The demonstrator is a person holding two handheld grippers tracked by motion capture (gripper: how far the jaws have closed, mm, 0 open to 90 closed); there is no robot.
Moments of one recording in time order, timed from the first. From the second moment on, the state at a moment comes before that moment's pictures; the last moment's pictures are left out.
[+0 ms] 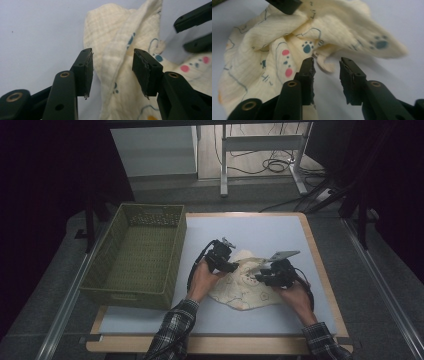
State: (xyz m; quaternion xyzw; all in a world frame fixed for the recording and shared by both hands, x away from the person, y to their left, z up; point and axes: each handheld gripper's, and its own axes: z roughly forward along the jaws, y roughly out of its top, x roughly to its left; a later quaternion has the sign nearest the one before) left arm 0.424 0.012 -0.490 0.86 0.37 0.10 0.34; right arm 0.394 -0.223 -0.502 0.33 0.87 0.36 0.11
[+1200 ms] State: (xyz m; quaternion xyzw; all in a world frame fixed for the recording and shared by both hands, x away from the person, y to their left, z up) left arm 0.426 0.066 -0.501 0.83 0.43 0.12 0.33; right arm 0.408 -0.289 -0.471 0.40 0.83 0.33 0.19
